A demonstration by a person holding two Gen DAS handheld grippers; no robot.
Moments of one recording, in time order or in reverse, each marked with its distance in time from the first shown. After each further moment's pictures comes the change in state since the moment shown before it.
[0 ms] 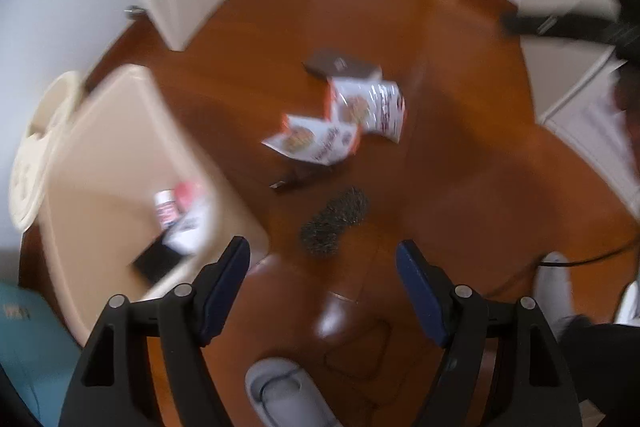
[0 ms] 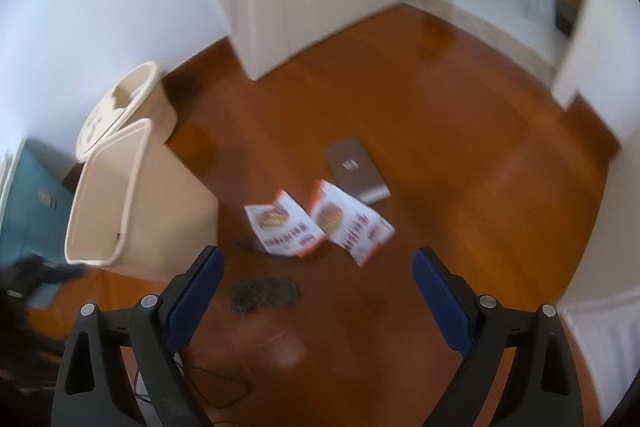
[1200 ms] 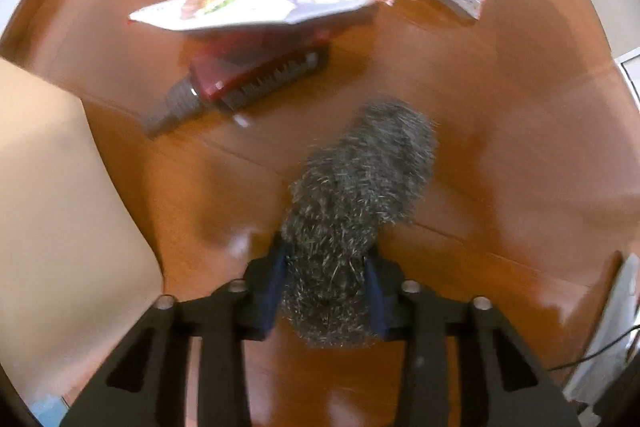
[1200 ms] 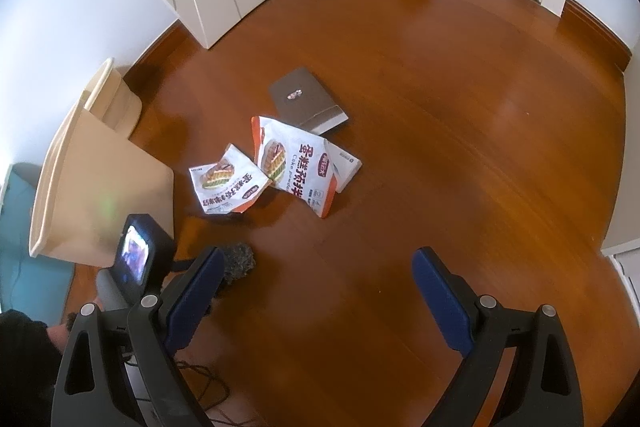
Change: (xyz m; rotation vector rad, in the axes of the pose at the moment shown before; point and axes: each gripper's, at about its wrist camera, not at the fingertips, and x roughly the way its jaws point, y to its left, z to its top) left arm 0.249 -0.011 -0.029 -0.025 0.271 -0.045; right arm 0.088 -0.073 -0.060 0.113 0.082 0.042
